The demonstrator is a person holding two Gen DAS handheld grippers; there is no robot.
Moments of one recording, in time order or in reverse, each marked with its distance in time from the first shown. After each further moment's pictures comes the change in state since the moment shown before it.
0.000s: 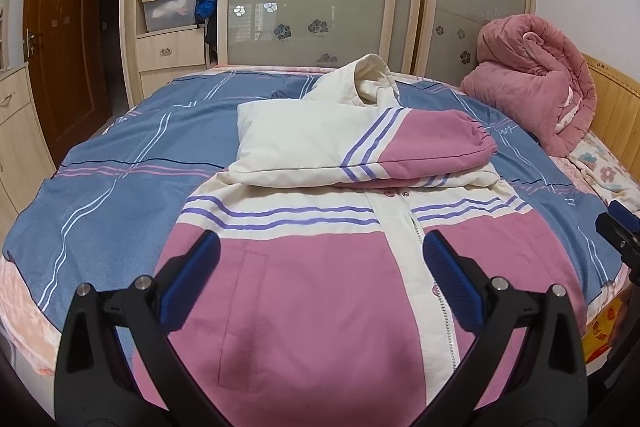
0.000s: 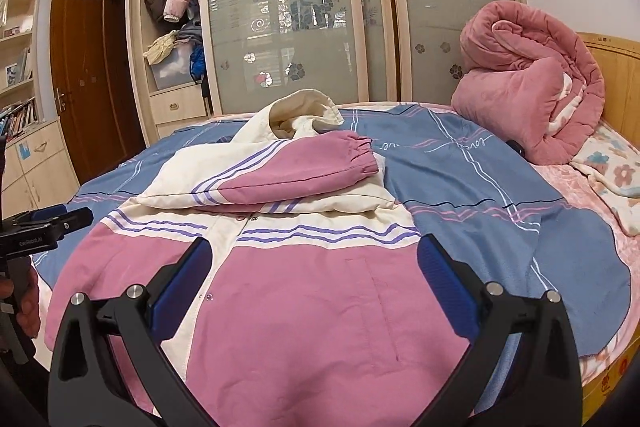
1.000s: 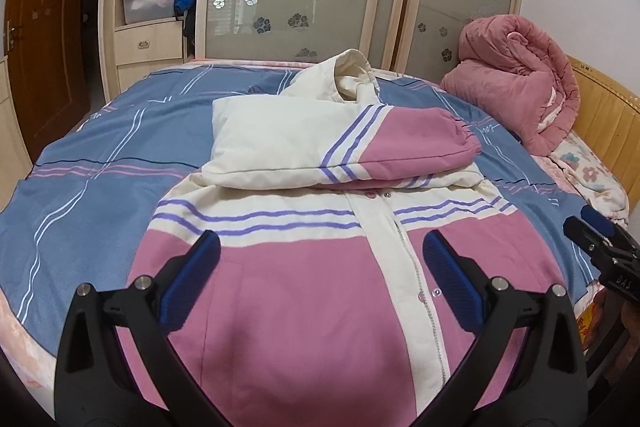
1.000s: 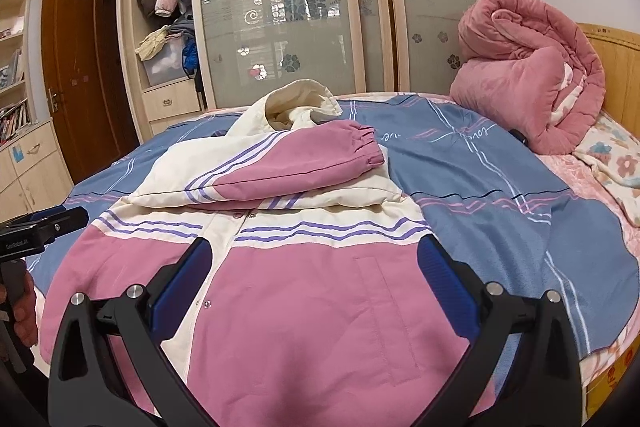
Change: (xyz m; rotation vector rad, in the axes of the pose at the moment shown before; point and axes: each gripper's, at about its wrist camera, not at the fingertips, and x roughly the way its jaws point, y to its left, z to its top) left arm 0.021 0.001 0.007 -0.003 0.018 -0.097; right arm 0.031 0.008 0.001 0.040 0.028 -0.013
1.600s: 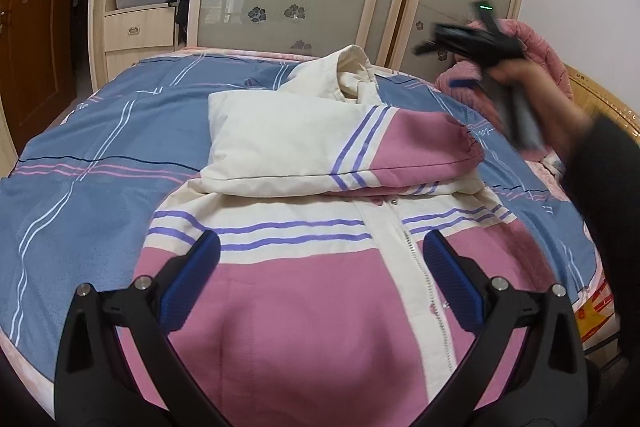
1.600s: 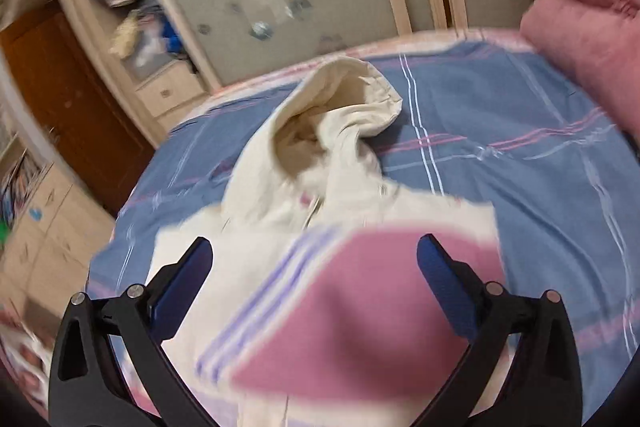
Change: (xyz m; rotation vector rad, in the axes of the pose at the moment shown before) left arm 0.020 0.031 0.014 -0.027 0.039 -0.054; right arm 0.324 -0.014 0.231 0.243 0.379 0.156
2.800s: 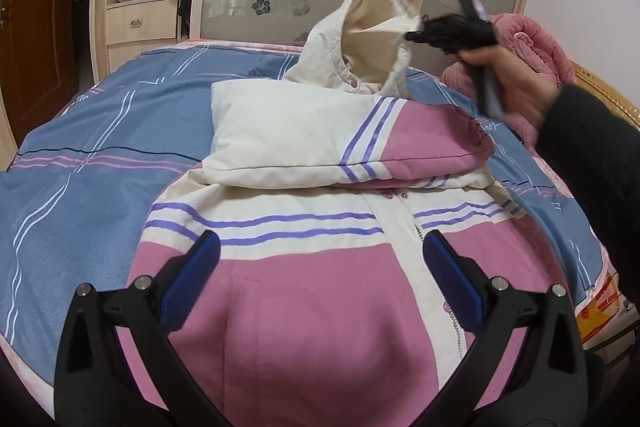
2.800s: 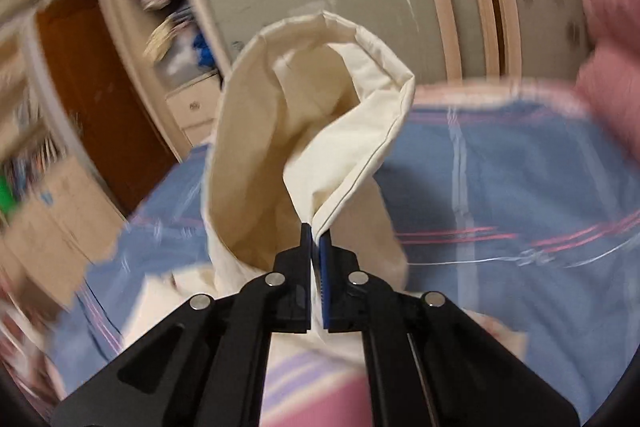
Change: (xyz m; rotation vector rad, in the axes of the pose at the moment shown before) left arm 0.015 0.005 -0.004 -0.011 0.018 0.007; right arm -0.012 0.027 -0.004 -0.386 -0.216 0.053
